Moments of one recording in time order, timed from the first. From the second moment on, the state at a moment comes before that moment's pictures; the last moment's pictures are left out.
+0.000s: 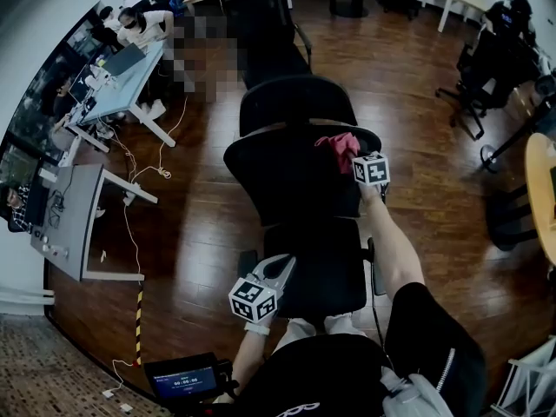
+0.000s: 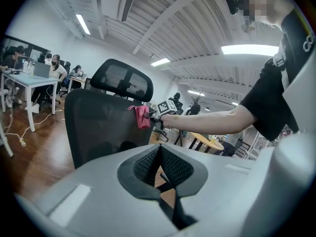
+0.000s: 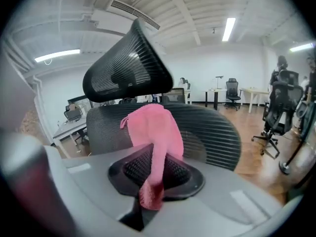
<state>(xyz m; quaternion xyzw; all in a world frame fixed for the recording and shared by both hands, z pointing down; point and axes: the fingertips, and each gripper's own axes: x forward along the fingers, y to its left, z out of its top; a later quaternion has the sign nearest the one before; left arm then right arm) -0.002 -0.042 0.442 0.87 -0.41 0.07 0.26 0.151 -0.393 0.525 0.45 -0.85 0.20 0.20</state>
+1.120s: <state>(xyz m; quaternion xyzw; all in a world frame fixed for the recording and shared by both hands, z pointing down) -0.030 -0.028 0.456 0.86 -0.43 0.03 0.28 0.251 -0.377 0.555 0.61 -0.73 0.23 0.22</state>
